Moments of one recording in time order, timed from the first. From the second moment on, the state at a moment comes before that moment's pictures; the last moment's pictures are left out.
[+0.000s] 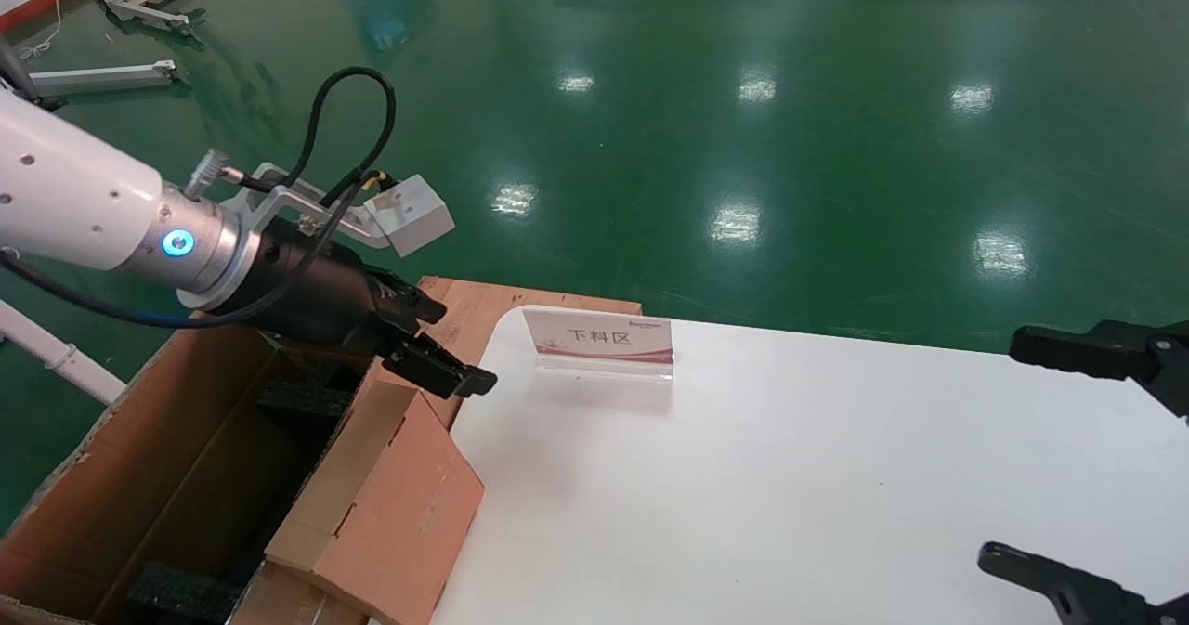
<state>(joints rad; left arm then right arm) -1.70 0.58 0.80 -1.36 1.66 1.58 -1.17 1.08 -0.61 -0.28 1.28 -0.73 -1.49 0.19</state>
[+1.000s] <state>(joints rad) -2.10 0.64 1.48 -1.35 1.59 1.57 -1.52 1.08 -0.61 -0.28 1.28 -0.73 -1.49 0.18</state>
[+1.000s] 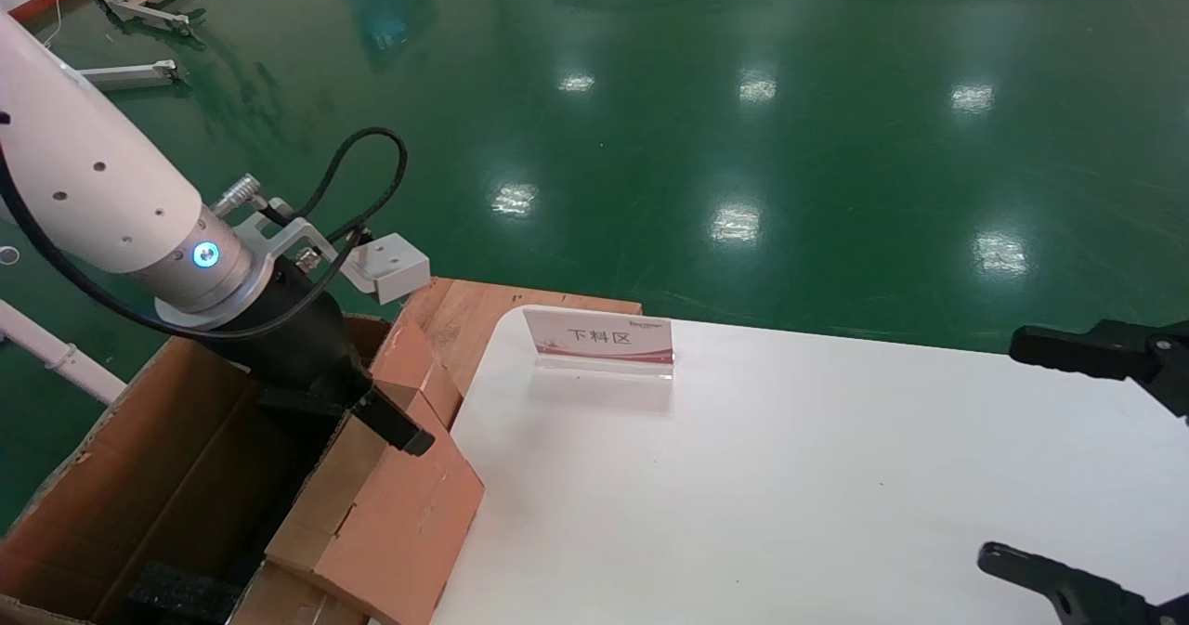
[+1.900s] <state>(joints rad) -2.15 0.65 1.67 -1.36 1.48 1.55 -1.54 1.08 -0.61 -0.29 1.28 -0.73 -1.49 0.18</state>
